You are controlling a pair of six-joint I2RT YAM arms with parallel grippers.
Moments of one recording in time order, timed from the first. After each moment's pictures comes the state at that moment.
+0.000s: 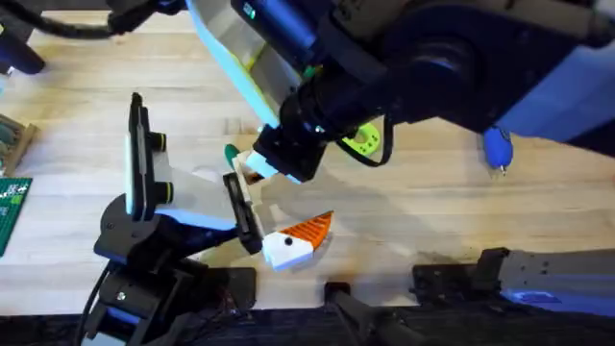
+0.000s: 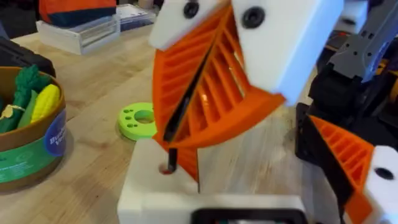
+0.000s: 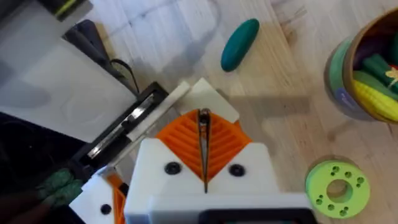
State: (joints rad) left arm -0.30 0.01 0.01 -0.07 0.90 -0.15; right arm 1.00 1.55 1.49 -0.95 -0.19 -0.07
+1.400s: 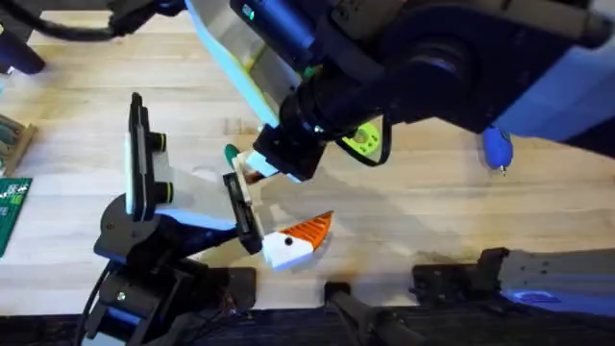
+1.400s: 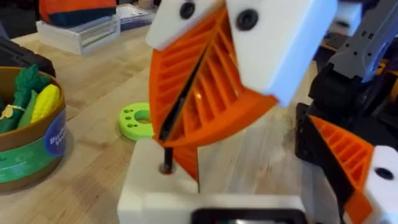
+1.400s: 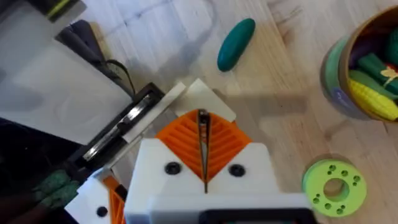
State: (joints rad) left arm -0.30 0.01 0.01 -0.07 0.90 -0.15; right arm 1.00 1.55 1.49 -0.95 -0.18 -0.07
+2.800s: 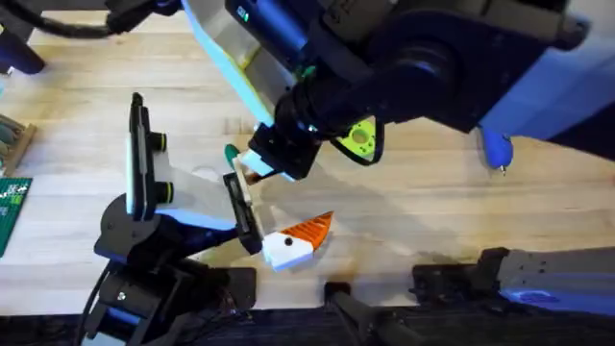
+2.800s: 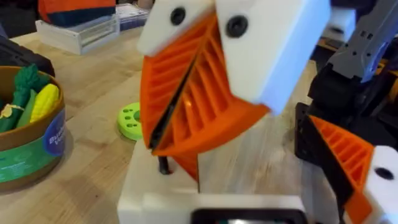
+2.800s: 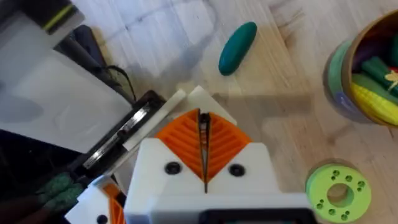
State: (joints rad) left arm -0.30 0.01 0.01 -0.07 0.90 -0.15; right arm 1.00 1.56 1.49 -0.93 -0.18 -0.06
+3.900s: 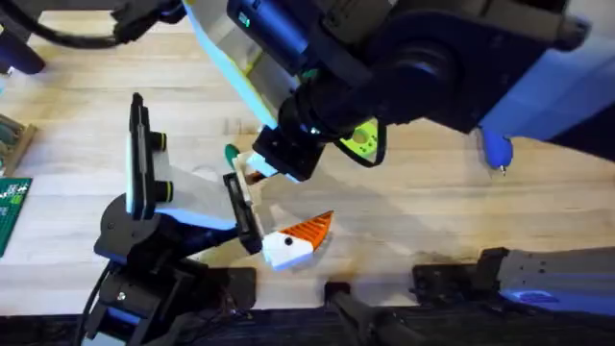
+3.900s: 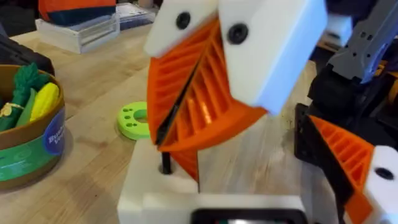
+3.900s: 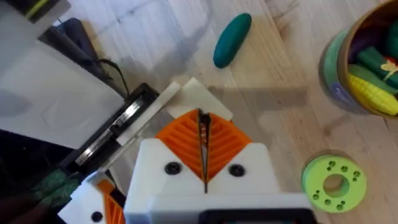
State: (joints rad) left arm -0.30 0.01 0.01 -0.07 0.90 -0.16; right arm 1.00 1.56 1.49 -0.96 -0.15 -0.06
